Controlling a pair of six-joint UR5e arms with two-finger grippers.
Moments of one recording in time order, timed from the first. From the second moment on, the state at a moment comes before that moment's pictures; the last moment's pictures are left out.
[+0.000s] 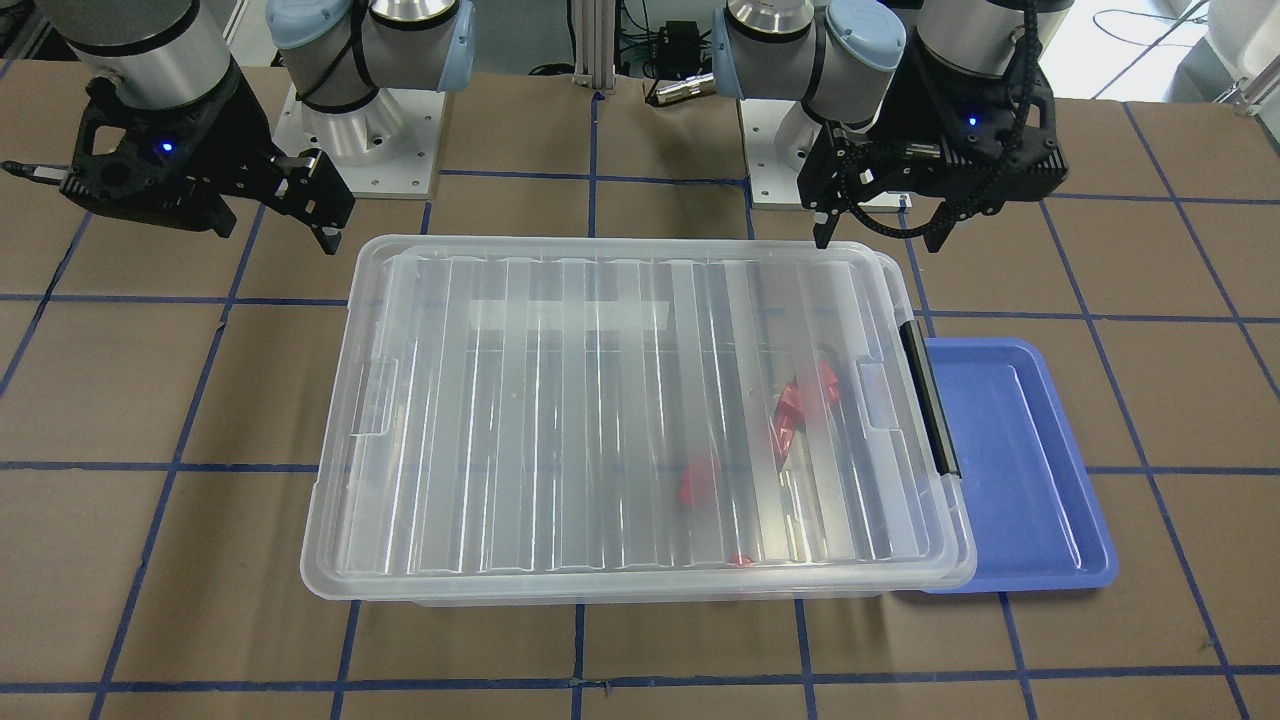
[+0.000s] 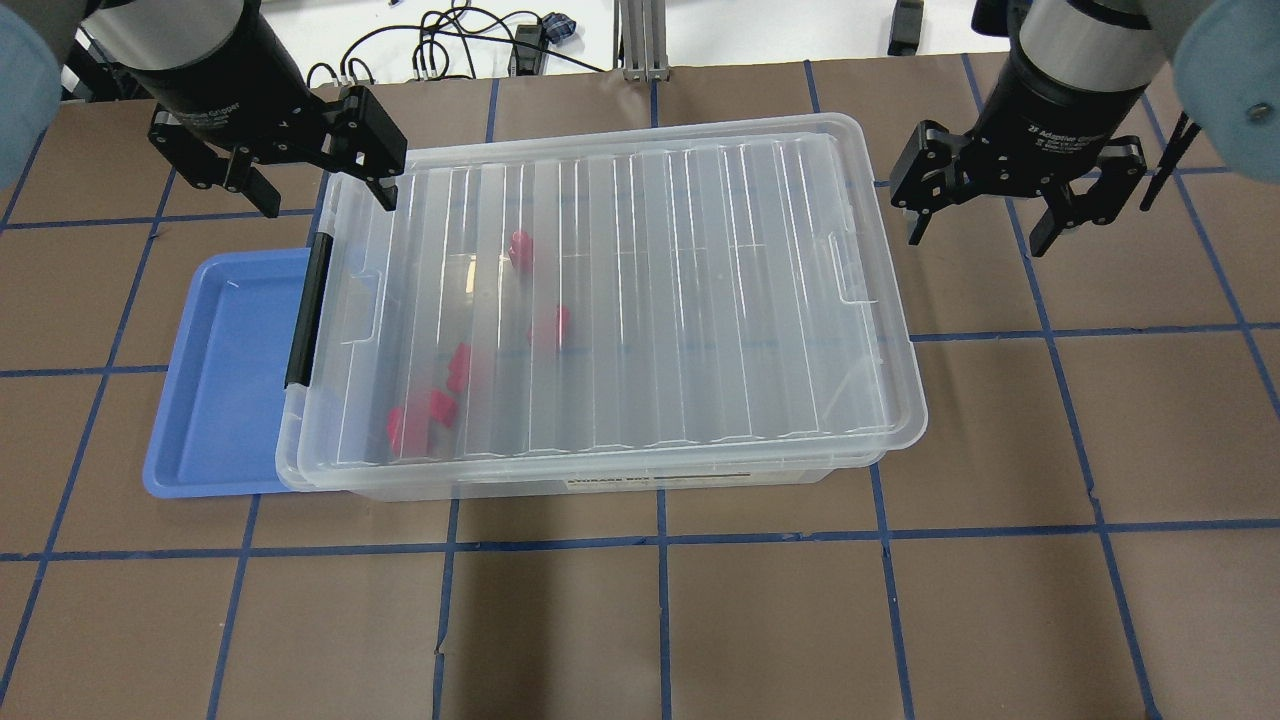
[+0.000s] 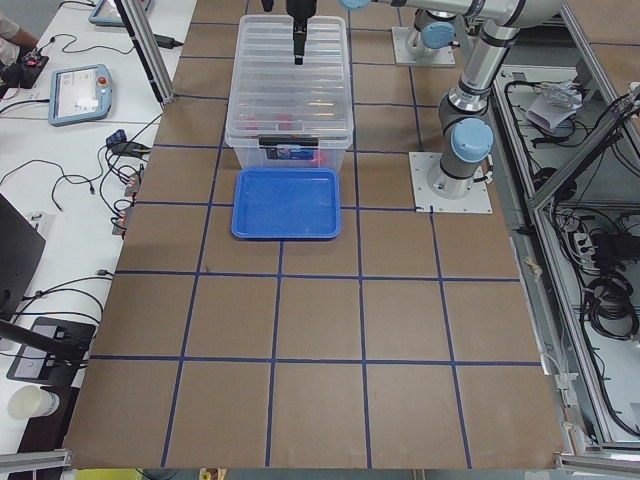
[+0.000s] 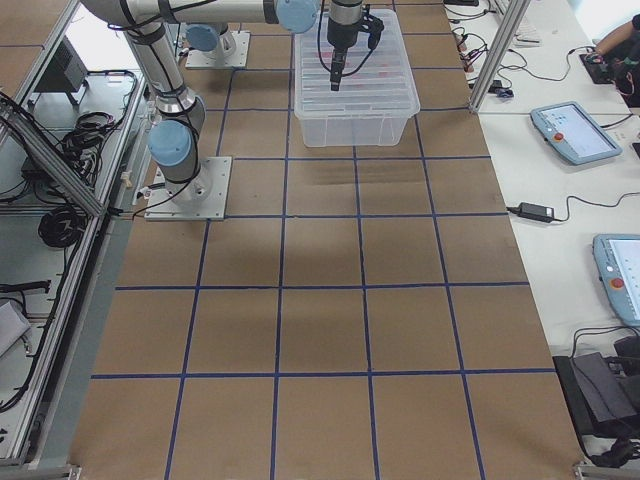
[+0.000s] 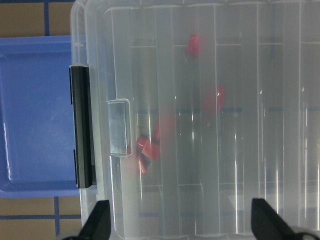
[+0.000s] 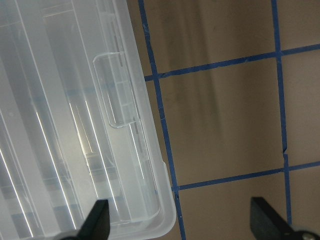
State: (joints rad) left arm -1.58 -1.58 -1.47 -1.60 1.56 -0.01; right arm 1.54 -1.59 1.57 -1.50 -1.56 0.14
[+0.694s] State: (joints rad) left arm -1.58 -1.58 -1.48 -1.61 1.56 -0.01; right arm 1.54 -1.59 1.57 -1.50 -1.56 0.14
